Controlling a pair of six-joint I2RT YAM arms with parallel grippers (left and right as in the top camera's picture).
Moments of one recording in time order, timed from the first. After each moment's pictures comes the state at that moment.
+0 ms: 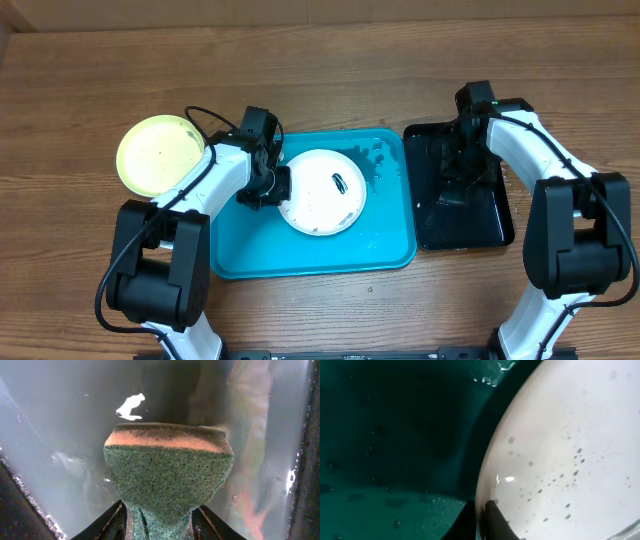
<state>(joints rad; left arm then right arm) -0.24 1.86 1.16 -0.78 0.15 -0.25 0.09 1.97 1.35 -0.96 -0.02 0.25</state>
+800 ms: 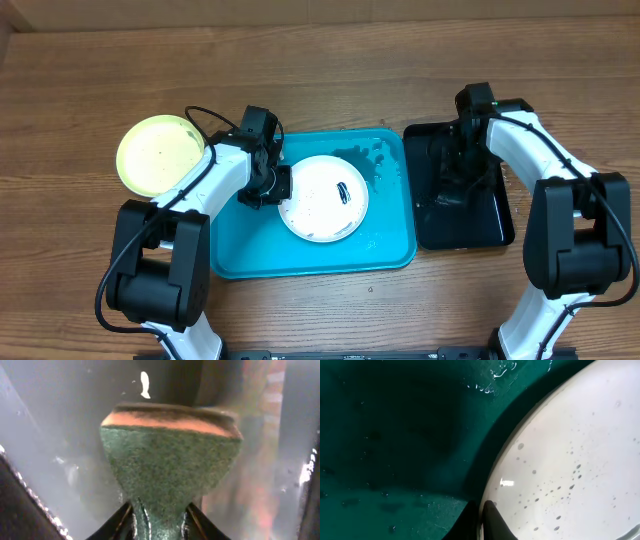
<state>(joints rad) -0.24 1.86 1.16 -0.77 0.16 -0.26 0.09 1.97 1.35 -0.98 -0.05 0.27</state>
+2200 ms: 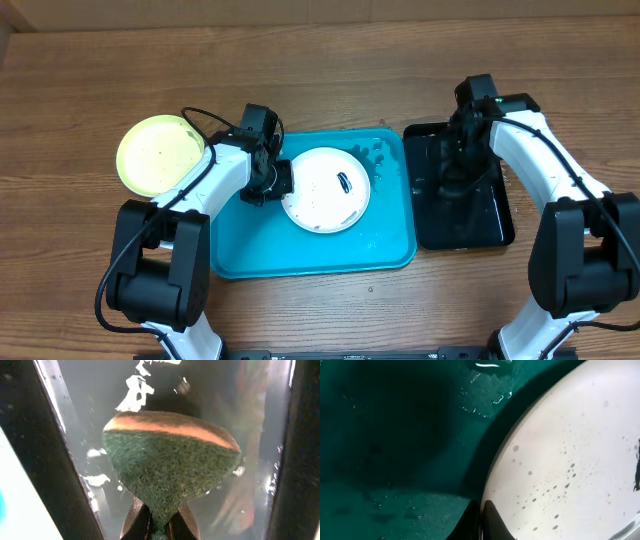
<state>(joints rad) -0.24 1.86 1.16 -0.72 0.18 -0.35 0.12 1.88 1.37 -1.05 -0.04 0.21</state>
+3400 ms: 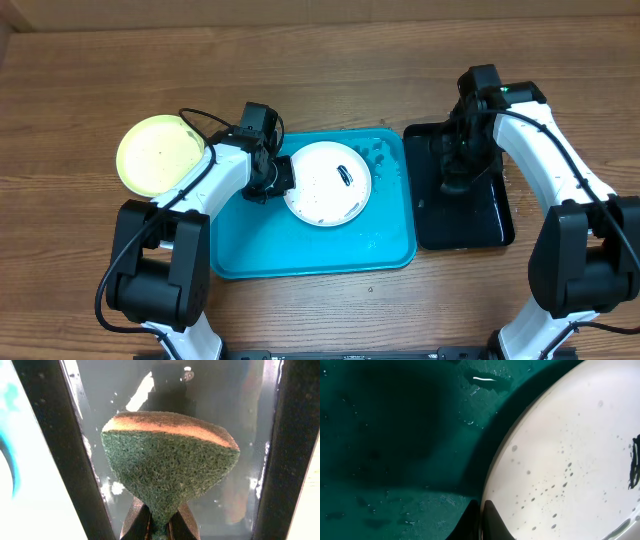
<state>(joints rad) -0.24 1.86 1.16 -0.68 0.18 -0.42 0.12 1.88 1.46 -1.14 -0.05 0.17</state>
